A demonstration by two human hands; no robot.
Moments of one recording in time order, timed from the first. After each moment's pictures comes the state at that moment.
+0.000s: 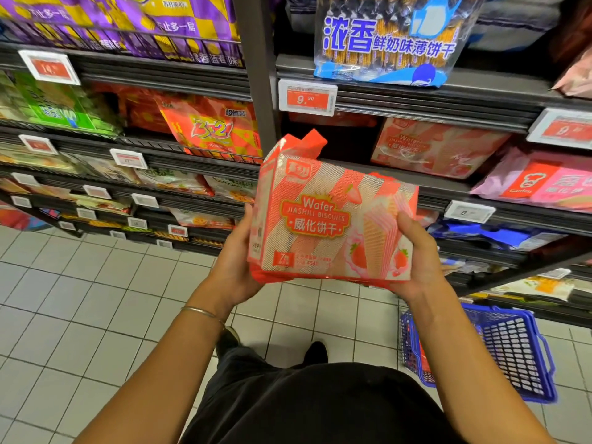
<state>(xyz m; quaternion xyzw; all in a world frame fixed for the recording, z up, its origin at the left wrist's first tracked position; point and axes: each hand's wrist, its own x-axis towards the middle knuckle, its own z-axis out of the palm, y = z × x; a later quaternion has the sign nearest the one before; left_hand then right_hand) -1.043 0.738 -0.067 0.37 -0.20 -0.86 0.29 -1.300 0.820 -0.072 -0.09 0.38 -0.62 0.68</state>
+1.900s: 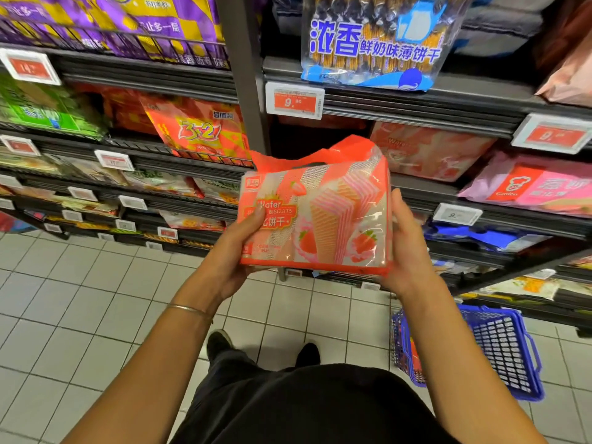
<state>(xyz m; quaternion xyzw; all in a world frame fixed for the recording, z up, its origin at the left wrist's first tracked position) -1.050 0.725 -0.061 0.45 -0.35 -0.77 0.29 -1.302 0.805 -0.051 -0.14 0.41 -0.60 0.67</state>
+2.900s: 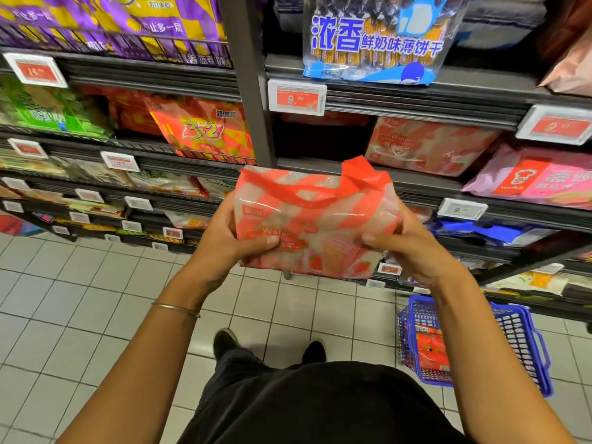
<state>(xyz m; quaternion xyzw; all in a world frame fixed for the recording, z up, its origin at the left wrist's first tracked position) -1.022 0.715 -0.065 0.40 -0.54 -0.66 0.34 -1.328 0.812 -0.062 -0.39 0.50 -0.52 0.58</state>
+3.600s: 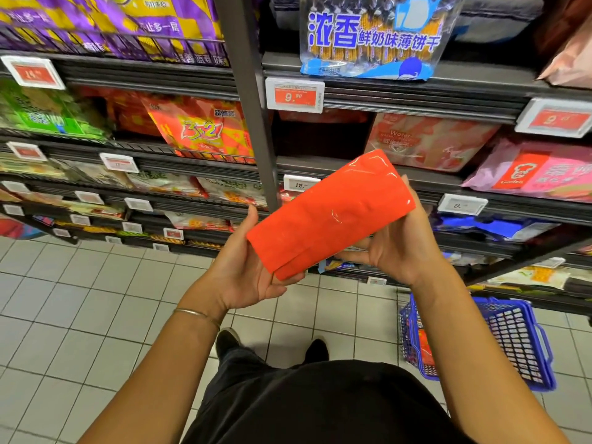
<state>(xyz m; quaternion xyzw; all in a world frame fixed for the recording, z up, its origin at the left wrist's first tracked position) -1.041 0.737 -0.060 0.38 -0.20 -0.90 0.09 -1.304 0.802 -0.043 -0.11 0.47 -0.53 0.69</state>
